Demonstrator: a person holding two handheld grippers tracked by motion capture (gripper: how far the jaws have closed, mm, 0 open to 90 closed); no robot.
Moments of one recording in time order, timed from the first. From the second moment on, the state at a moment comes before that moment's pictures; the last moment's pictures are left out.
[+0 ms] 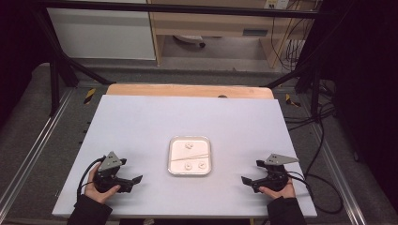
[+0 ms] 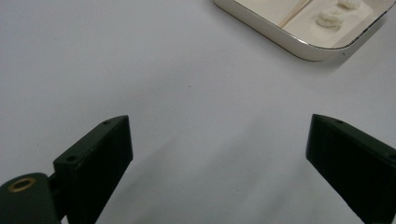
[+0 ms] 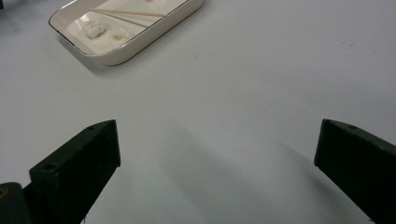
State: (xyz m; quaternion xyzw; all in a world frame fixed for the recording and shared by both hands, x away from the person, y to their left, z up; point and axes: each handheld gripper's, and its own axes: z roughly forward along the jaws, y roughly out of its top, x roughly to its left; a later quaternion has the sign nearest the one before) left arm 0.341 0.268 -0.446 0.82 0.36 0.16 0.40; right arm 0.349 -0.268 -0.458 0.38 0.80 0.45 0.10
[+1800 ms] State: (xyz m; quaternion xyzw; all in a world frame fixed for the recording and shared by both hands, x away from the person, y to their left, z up) left arm 0.364 0.175 -0.410 0.85 0.31 0.15 0.39; right arm 0.350 -0.267 -0.459 0.38 0.81 0.44 0.11
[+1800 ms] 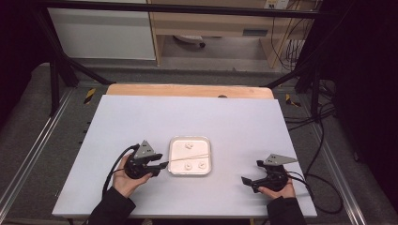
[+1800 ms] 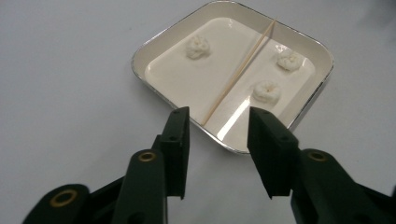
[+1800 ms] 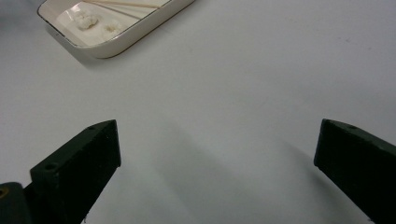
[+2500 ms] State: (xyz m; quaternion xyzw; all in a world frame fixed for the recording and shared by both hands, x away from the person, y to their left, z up) left arm 0.400 0.133 -0.434 0.87 0.33 0.15 0.35; right arm 0.350 -0.267 -0.460 0.38 0.81 0.43 0.11
